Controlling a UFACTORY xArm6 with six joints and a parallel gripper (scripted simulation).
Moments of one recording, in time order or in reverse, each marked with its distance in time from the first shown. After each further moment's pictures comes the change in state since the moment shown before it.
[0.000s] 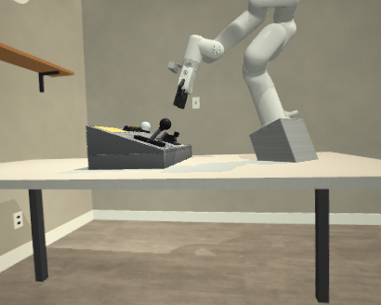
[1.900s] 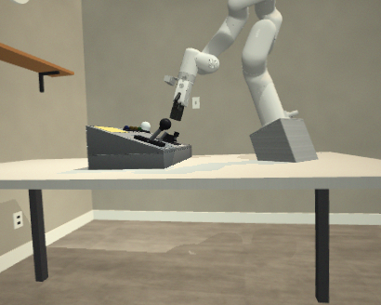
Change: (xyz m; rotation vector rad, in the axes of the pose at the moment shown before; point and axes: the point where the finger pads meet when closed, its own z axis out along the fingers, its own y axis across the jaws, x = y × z) arm 0.000 0.000 0.056 -0.001 -0.010 0.002
